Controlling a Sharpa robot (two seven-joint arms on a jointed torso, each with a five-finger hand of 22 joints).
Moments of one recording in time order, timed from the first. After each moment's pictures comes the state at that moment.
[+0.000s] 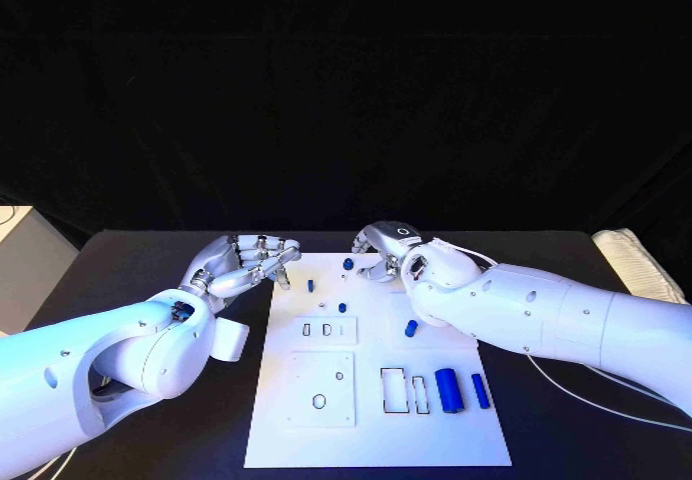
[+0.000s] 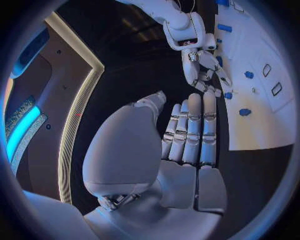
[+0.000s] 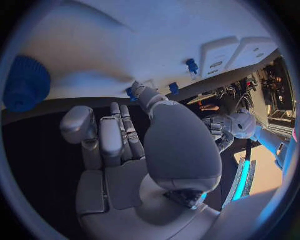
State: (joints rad) left arm 1.21 -1.00 -0.01 1.75 -0.14 -0.43 0.39; left_hand 1.48 -0.21 0.38 0.28 0.10 0.92 0.20 0.22 0.21 1.13 0.13 0.07 0.08 1.01 0.07 0.86 0.63 0.17 0.86 0.17 0.96 0.55; right arm 1.31 -0.47 -0.15 1.15 -1.53 -0.47 -0.18; right_hand 1.35 -0.21 0.34 0.04 0.14 0.95 0.15 0.13 0.32 0.99 0.11 0.06 0.07 1.46 0.02 1.26 1.00 0.11 1.35 0.12 1.12 1.00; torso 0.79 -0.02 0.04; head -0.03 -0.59
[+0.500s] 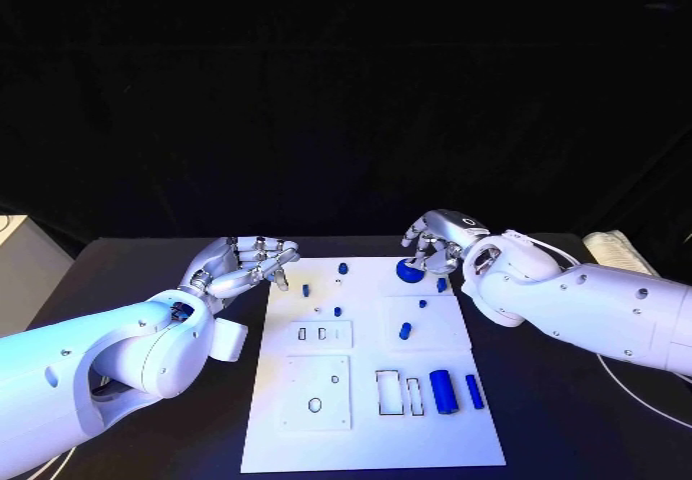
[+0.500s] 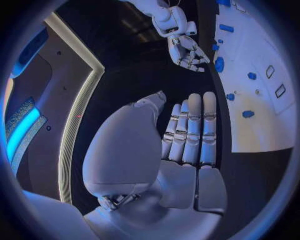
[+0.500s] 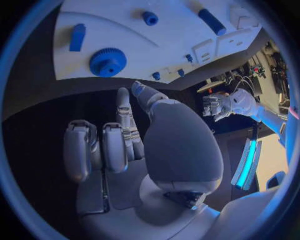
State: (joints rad) left arm 1.21 -1.00 -0.01 1.74 -0.14 -0.43 0.39; left_hand 1.48 -0.21 0.38 0.28 0.10 0.92 0.20 0.22 0.21 1.13 0.13 0.07 0.08 1.01 0.07 0.86 0.63 0.17 0.86 0.17 0.96 0.55; right arm 1.36 -0.75 -0.13 1.36 -1.40 -0.48 -0.19; right_hand 1.36 -0.26 0.39 0.08 0.14 1.00 0.13 0.13 0.32 1.37 0.05 0.46 0.41 1.46 -0.04 1.42 1.25 0.05 1.47 0.07 1.43 1.31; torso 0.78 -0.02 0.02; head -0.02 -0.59
